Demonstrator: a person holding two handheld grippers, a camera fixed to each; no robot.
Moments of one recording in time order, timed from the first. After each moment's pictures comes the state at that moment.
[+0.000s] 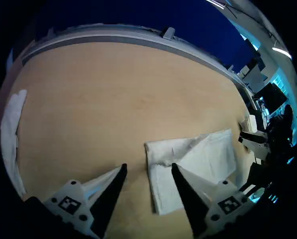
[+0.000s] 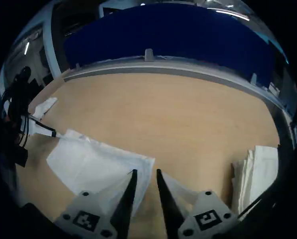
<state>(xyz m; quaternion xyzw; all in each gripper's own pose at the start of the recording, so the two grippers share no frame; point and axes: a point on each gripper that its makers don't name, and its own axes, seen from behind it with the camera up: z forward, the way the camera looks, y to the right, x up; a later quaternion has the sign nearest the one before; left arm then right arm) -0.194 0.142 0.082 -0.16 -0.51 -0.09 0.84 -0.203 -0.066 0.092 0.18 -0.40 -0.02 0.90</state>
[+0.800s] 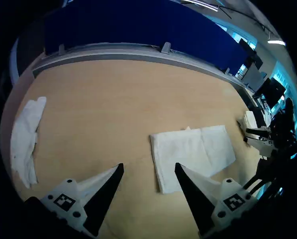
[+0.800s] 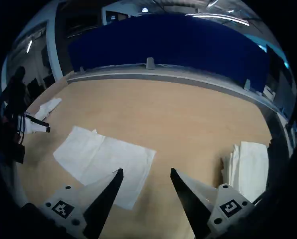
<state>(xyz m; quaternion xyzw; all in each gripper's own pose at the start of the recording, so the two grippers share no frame) -0.156 0.116 0.035 -0.14 -0.46 -0.06 0.88 -0.170 -0.056 0.052 0.18 -0.38 -0.03 0.91</state>
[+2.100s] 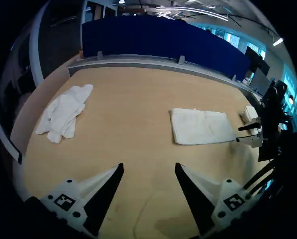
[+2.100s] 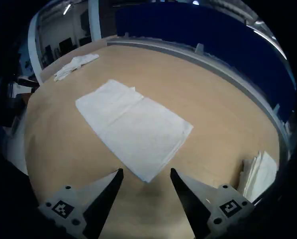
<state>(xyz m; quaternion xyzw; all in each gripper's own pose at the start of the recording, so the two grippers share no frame) -0.111 0.045 -0.124 -0.04 -0.41 -0.05 0.91 -0.216 -0.071 -0.016 0.33 -0.43 -0.16 0.82</state>
